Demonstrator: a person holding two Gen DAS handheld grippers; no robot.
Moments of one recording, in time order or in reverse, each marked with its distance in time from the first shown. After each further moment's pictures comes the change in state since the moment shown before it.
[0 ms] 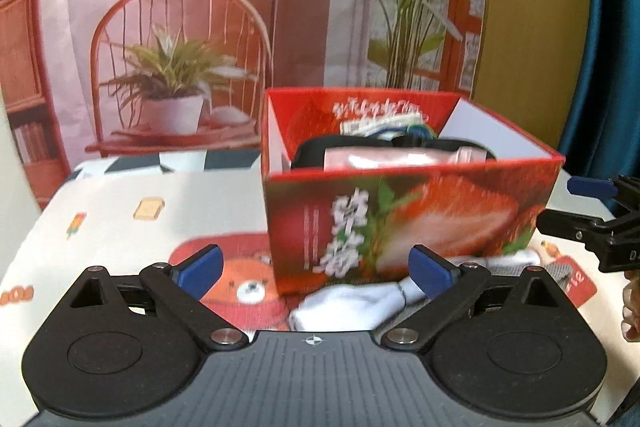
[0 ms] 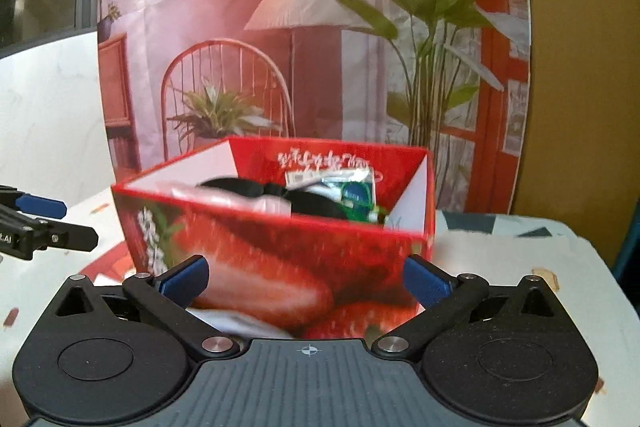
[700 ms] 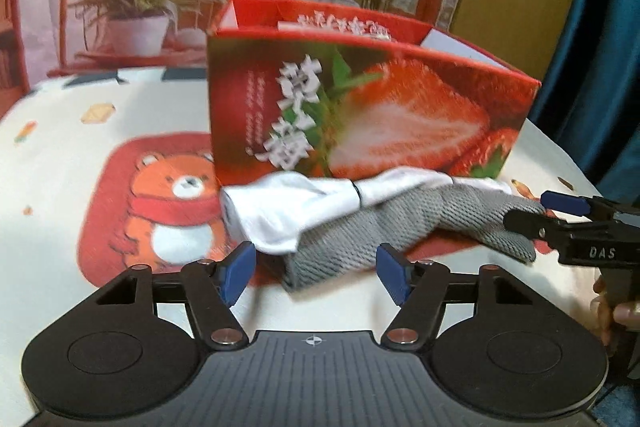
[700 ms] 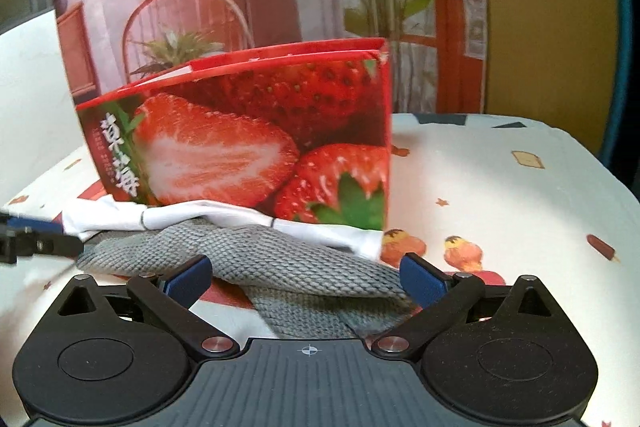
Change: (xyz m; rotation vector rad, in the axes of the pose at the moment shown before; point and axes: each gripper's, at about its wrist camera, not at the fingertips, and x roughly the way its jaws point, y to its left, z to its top) left arm 0.023 -0.014 -0.055 -0.066 0.155 -0.131; right arm 0.002 -0.010 -0.072 0.147 0.137 -0.082
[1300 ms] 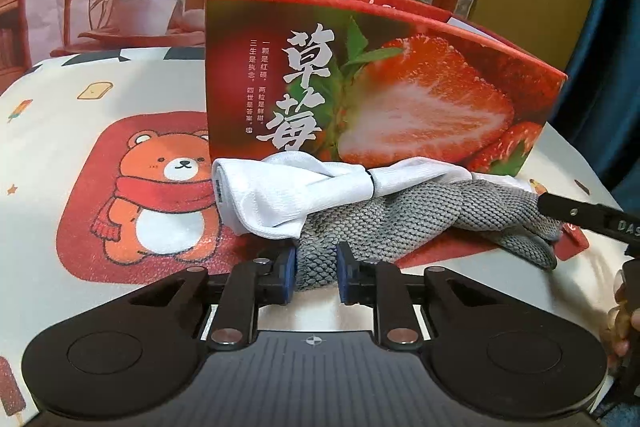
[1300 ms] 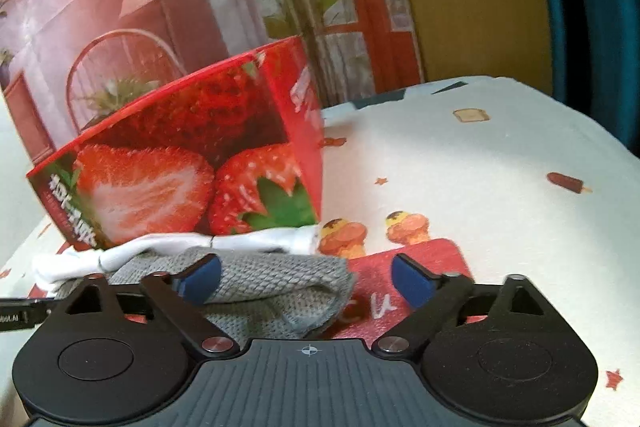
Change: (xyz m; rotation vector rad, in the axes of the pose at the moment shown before) left arm 0.021 0.003 -0.003 -0.041 0.019 0.023; right arm 0.002 -0.041 -0.010 0.226 -0.022 -0.045
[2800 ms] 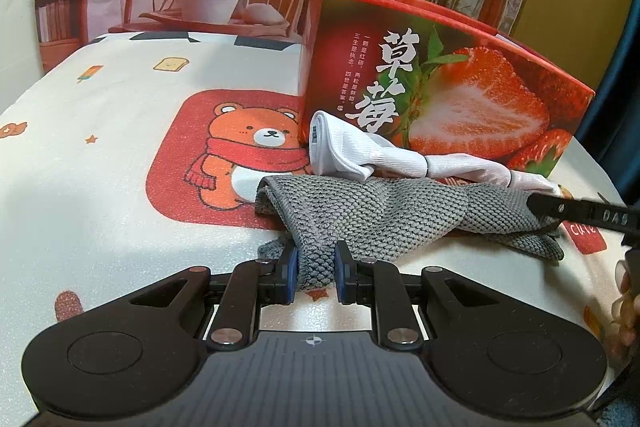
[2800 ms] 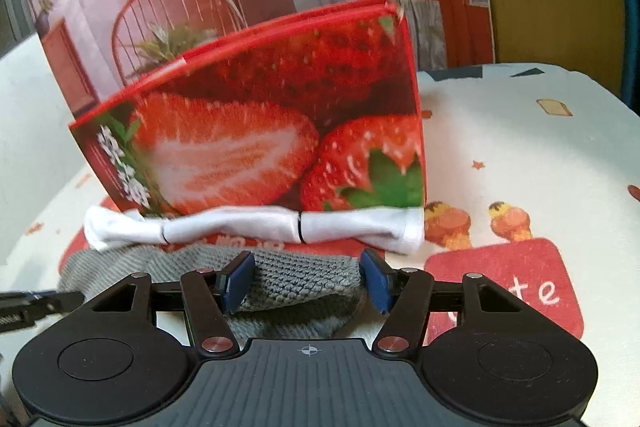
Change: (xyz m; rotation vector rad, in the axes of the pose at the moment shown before) left arm -0.038 0.034 -0.026 -0.097 -0.009 0.091; right arm 0.021 0.050 0.005 -0.093 0.134 0.100
